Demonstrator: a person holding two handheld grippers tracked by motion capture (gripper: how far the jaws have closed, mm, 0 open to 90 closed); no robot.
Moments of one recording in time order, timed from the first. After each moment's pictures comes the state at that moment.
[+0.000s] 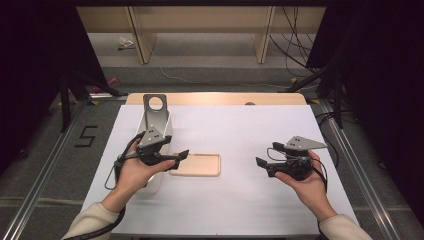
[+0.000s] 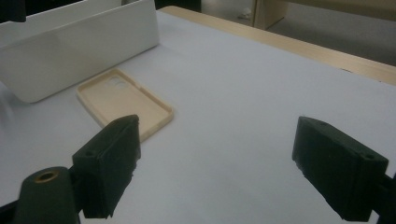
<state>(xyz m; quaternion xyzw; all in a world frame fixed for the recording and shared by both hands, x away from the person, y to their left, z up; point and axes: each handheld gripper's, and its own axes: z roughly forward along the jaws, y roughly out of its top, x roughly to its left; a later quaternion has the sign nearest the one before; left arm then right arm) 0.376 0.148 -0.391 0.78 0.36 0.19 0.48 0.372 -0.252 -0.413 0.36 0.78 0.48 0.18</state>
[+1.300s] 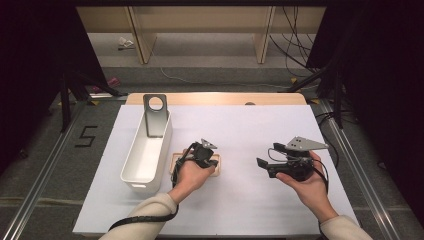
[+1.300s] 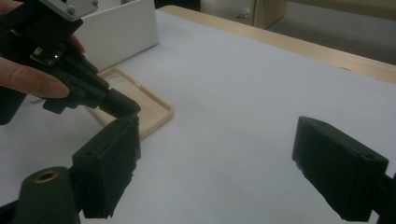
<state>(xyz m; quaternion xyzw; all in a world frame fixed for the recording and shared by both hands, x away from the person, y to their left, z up) 0.407 0.032 -0.464 0.83 0.43 0.10 0.34 0.370 -0.254 -0.412 0.36 0.78 0.47 0.18</state>
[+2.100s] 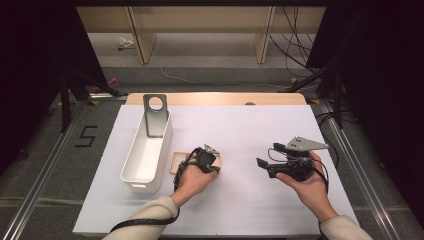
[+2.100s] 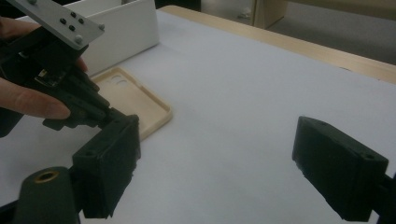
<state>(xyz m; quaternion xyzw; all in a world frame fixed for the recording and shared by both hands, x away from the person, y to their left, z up) 0.397 0.028 -0.475 0.85 0.42 0.07 0.32 0.369 -0.254 -0.412 0.36 0.78 0.47 0.18</state>
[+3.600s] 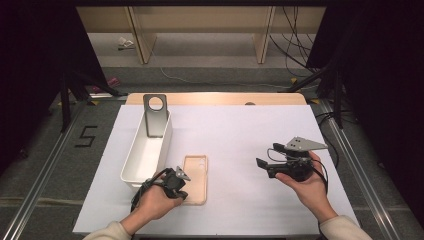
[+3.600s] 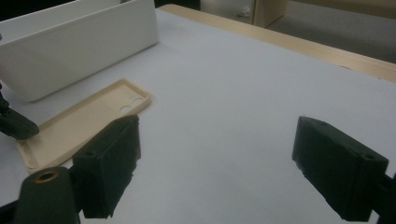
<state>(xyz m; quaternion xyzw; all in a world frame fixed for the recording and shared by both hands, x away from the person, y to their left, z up) 0.333 0.110 -0.463 0.91 0.36 0.05 0.22 0.369 -0.252 -0.413 0.37 0.78 0.47 0.18</state>
